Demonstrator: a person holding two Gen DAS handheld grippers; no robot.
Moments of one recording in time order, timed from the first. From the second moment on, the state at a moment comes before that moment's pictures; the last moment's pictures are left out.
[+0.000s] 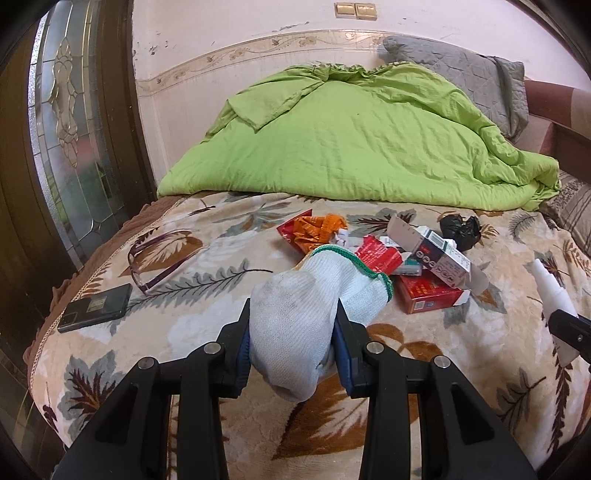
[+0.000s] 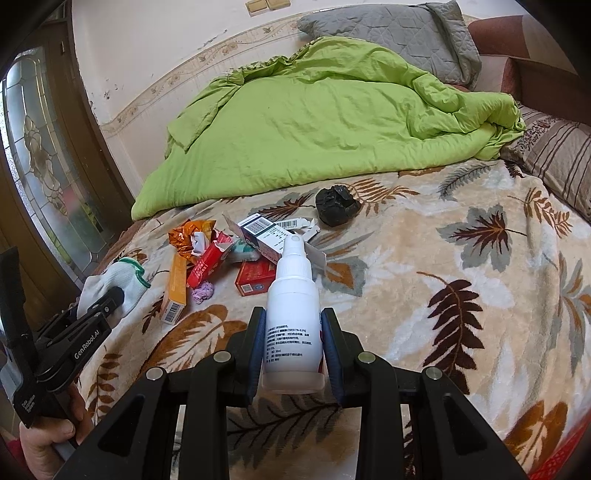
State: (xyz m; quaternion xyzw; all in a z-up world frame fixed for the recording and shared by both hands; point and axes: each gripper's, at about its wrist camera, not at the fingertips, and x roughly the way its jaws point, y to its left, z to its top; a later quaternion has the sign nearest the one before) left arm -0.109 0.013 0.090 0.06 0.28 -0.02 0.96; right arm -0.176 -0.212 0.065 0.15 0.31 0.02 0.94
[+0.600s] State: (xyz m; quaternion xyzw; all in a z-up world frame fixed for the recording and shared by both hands) left arm -0.114 0.005 0.092 0.07 0.28 -0.04 0.96; right arm -0.177 -0.212 0.066 0.15 0.31 0.02 0.94
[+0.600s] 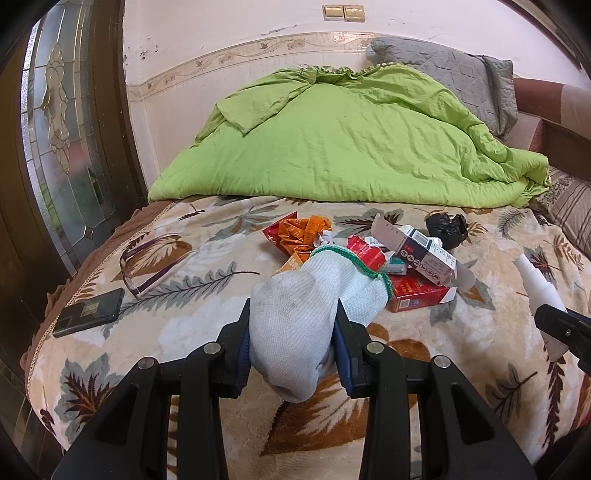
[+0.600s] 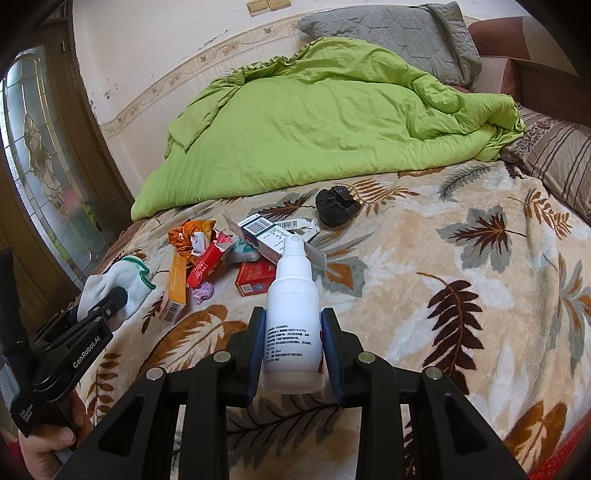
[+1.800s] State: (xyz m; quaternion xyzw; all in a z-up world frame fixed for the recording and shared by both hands) left arm -0.238 -0.142 0.145 0.12 0.27 -0.34 0.89; right arm -0.374 -0.327 0.121 0.22 0.25 -0.11 0.94
